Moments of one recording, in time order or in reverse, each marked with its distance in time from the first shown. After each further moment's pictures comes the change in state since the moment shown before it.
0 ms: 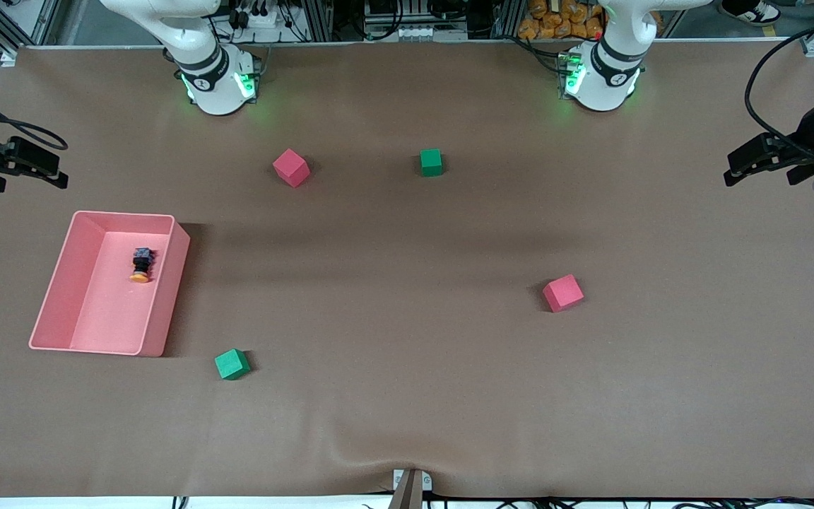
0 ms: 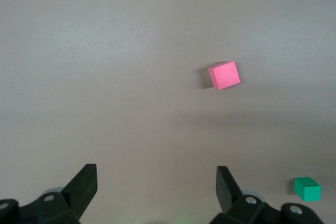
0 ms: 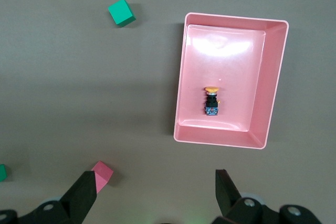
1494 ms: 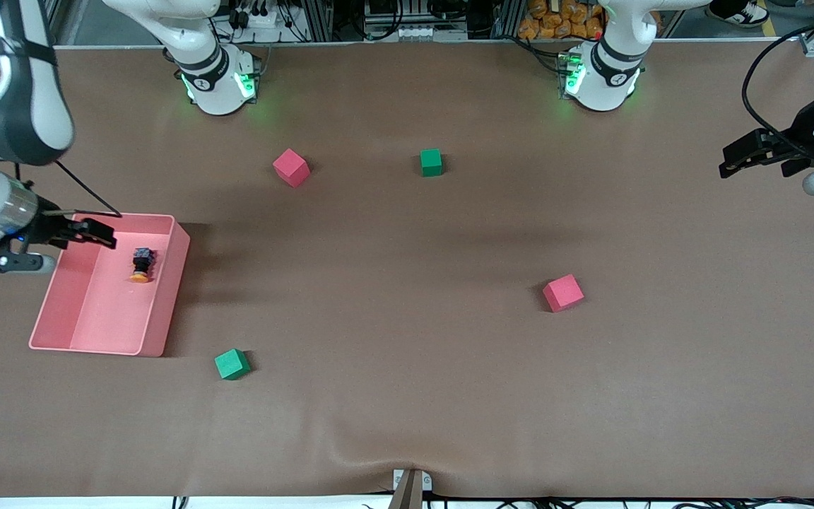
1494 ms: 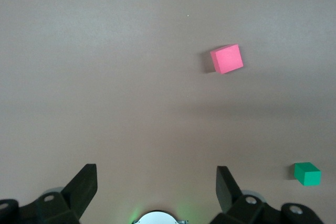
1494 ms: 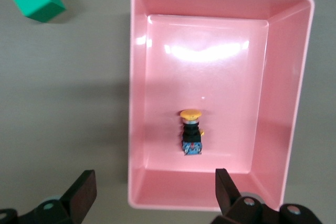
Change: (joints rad) left arm 0.000 0.004 0.000 0.003 0.000 -0.063 -0.001; right arm -0.089 0.048 -0.006 -0.559 -0.061 0.649 -0.047
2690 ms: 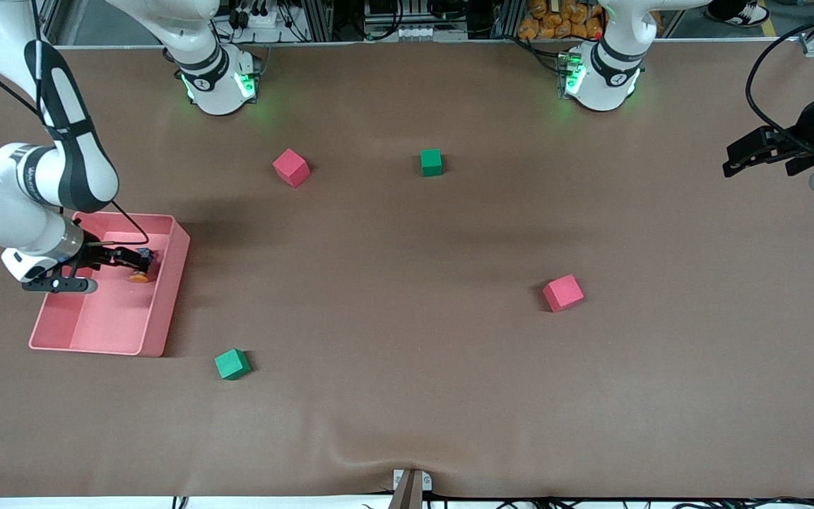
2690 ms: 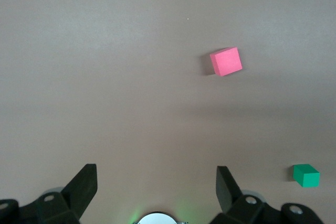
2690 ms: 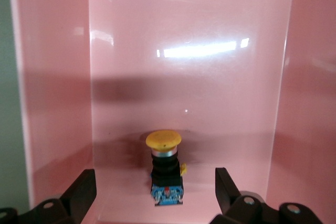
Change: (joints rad) left arm 0.001 0.000 0.001 0.014 0.000 -0.002 0.001; right arm -0.079 0.212 -0.003 -0.112 -0.007 0.325 -0.062
